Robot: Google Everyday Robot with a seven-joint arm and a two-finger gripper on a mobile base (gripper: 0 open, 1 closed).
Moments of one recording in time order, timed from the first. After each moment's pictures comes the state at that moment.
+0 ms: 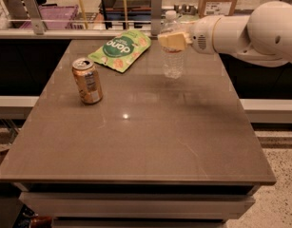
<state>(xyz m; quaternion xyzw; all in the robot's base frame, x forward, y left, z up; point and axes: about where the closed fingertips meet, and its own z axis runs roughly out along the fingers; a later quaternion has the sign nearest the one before) 0.687 -0.083 0.961 -0.34 0.73 0.20 0.56</state>
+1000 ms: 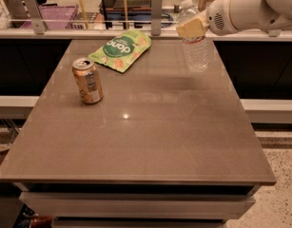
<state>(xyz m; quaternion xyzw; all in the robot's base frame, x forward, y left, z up) 0.684 -0.133 0.984 -0.33 0.79 0.11 0.50</state>
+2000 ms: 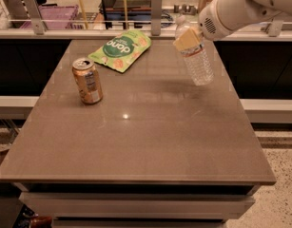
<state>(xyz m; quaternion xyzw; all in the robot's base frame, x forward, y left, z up) 0.666 -0.129 0.955 -0.35 0.85 0.07 0.39</state>
